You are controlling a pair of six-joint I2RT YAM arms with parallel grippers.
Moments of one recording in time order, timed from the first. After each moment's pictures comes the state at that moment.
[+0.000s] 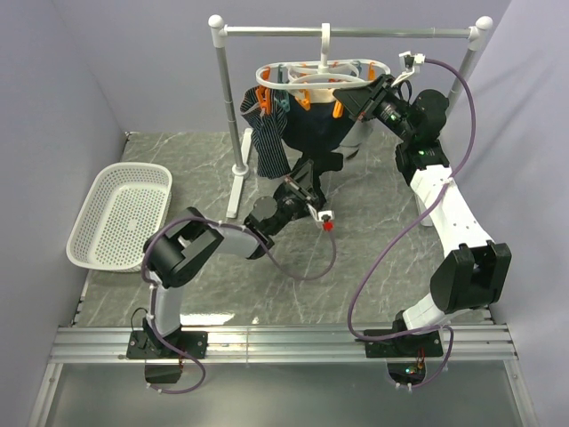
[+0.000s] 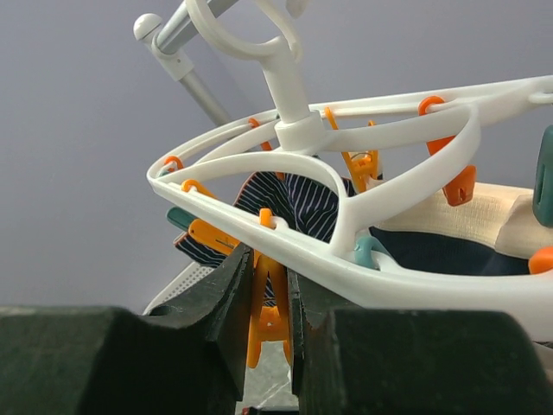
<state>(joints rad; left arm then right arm) -0.82 1.98 1.00 1.29 0.00 1.55 0.14 1.54 1.48 0.33 -0.64 0.71</state>
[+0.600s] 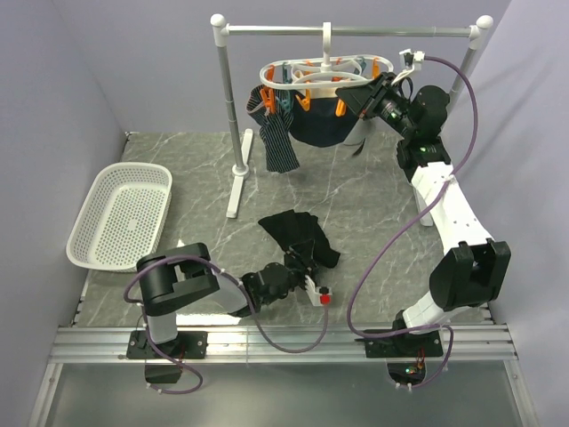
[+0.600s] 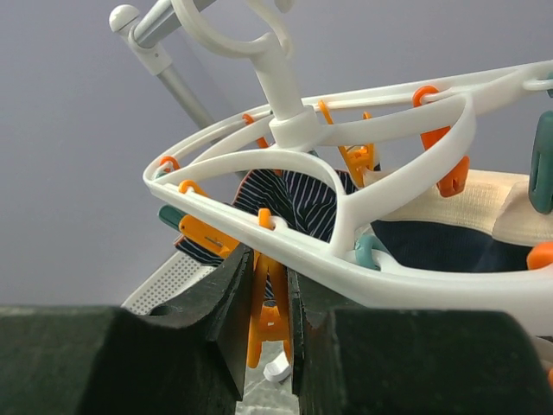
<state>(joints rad) -1.19 1.82 0.53 1.19 -0.28 1.29 0.12 1.56 1.51 0.27 -0.63 0.64</state>
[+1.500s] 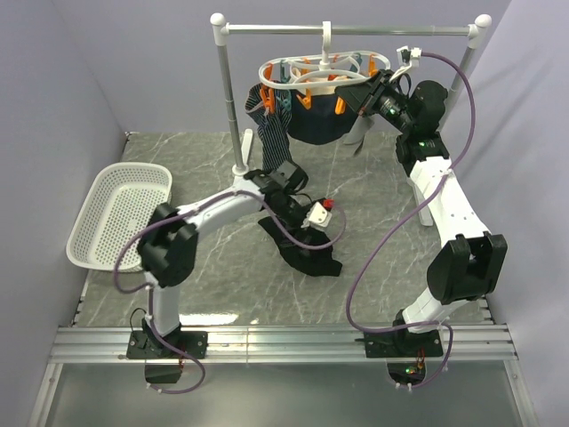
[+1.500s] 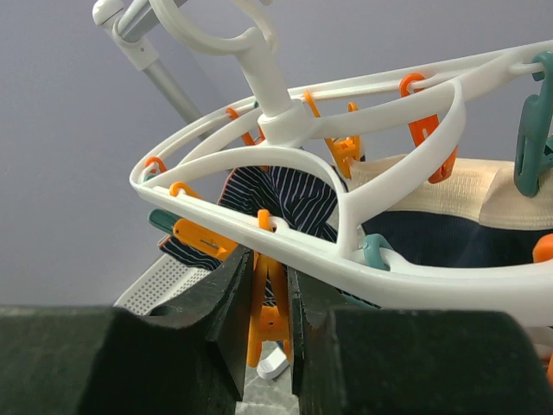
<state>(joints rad) -0.77 1.88 1.55 -0.73 0.85 1.05 0.12 1.61 1.57 0.24 -0.64 0.61</state>
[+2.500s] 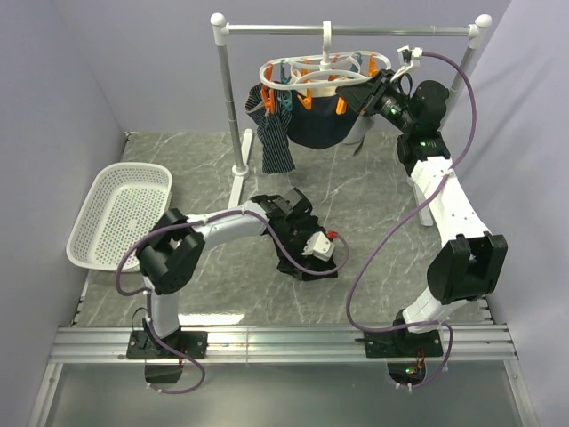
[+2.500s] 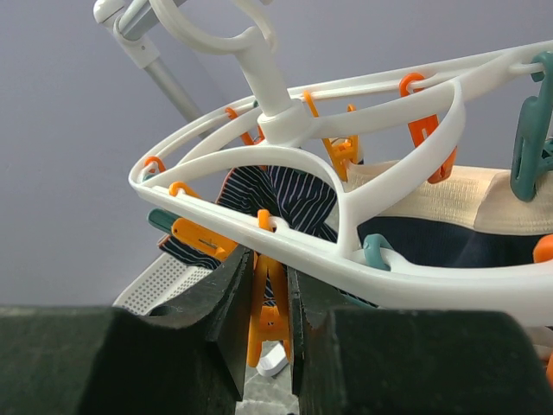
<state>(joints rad) -0.86 1.91 1.37 -0.66 0.69 0.97 0.11 1.61 1.57 0.24 -0.66 0.61</state>
